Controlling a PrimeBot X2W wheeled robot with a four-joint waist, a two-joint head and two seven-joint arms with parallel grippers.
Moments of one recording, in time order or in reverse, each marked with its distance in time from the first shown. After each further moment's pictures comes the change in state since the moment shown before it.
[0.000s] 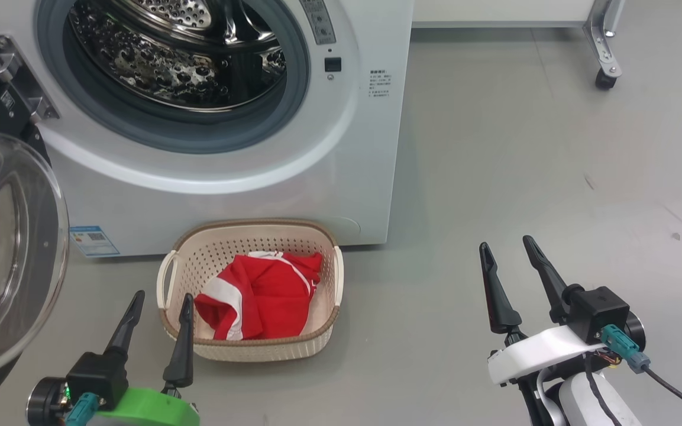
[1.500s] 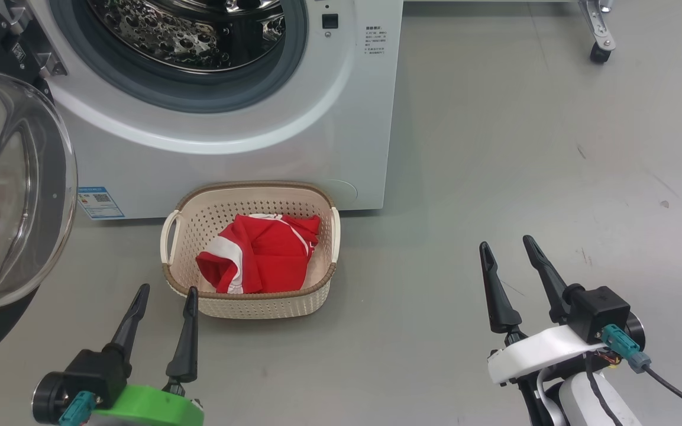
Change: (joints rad) left arm 0.000 0.002 -0.018 -0.036 -0.053 -0.021 0.000; right arm 0.000 0.000 0.001 -0.002 0.008 0.000 0.000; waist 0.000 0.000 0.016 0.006
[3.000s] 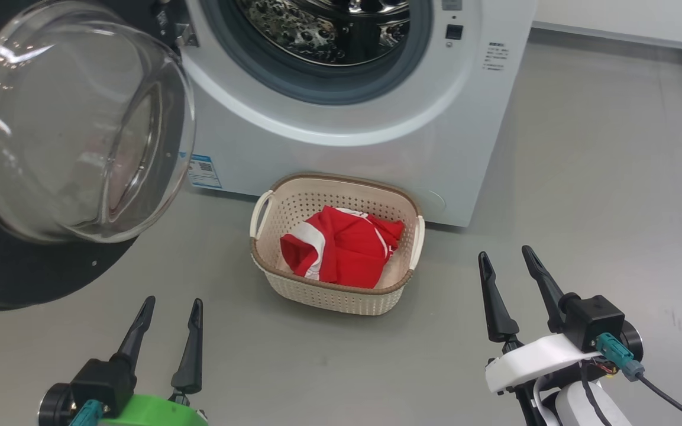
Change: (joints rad) left arm 0.021 -0.001 -0.016 0.010 0.000 0.012 0.000; right arm 0.021 0.000 0.015 0.001 -0.001 0.020 0.000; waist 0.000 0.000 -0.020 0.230
